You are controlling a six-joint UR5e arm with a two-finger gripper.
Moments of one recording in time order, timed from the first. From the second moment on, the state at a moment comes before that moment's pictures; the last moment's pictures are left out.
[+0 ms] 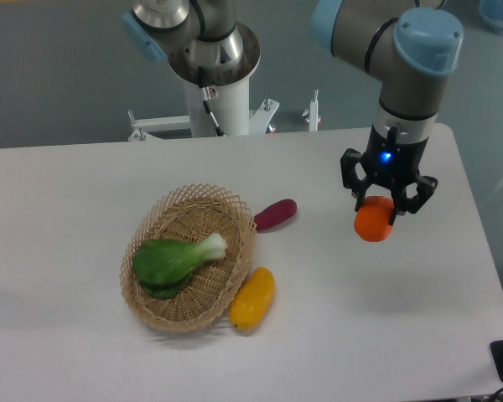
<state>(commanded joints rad) 2.70 -1.82 -1.54 -1.17 1.39 1.24</state>
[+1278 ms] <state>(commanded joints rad) 2.59 -1.93 -1.69 -0.92 1.53 0.95</state>
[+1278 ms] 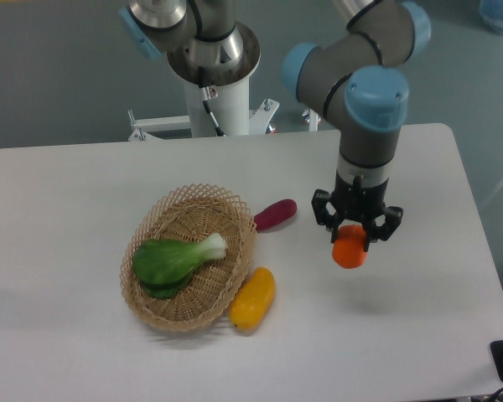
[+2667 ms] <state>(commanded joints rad) 2.49 -2.03 -1.70 -0.89 1.66 0.85</state>
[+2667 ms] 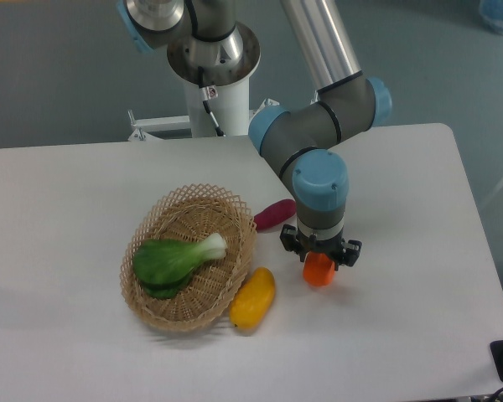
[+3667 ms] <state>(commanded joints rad) 2.59 -1.95 -1.51 -1.15 1.54 0.95</state>
